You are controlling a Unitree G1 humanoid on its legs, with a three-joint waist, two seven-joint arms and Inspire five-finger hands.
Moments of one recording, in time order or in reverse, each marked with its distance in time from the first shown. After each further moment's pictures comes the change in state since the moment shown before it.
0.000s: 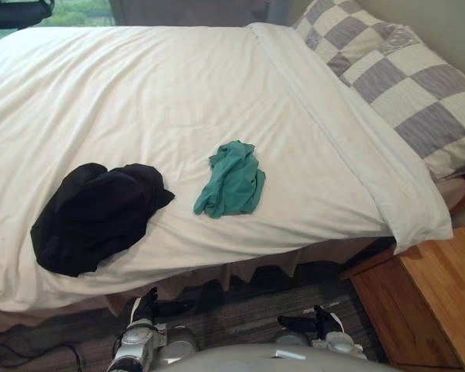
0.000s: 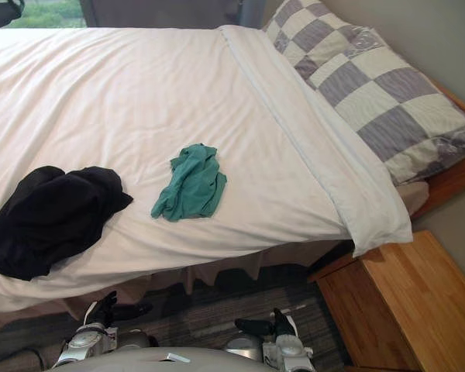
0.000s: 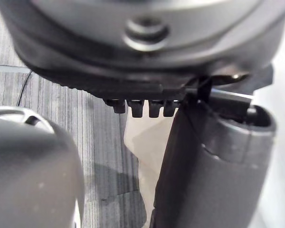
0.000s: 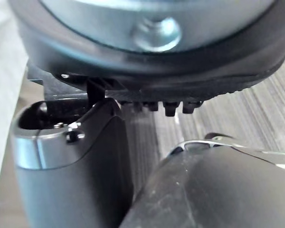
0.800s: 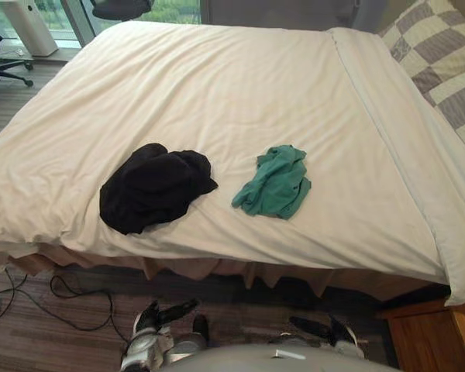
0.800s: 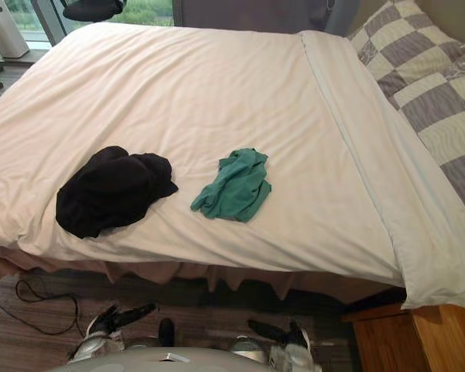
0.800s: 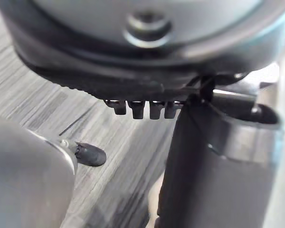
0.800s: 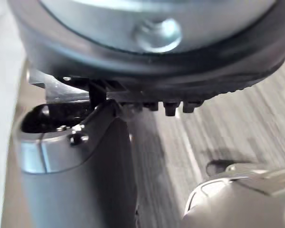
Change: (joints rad) left arm 0.013 -0.085 0.350 0.058 -0.222 0.043 0.068; right arm 0.116 0.074 -0.365 0.014 0.296 -0.010 -0.095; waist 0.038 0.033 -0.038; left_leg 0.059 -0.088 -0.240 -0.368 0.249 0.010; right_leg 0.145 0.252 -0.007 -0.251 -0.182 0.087
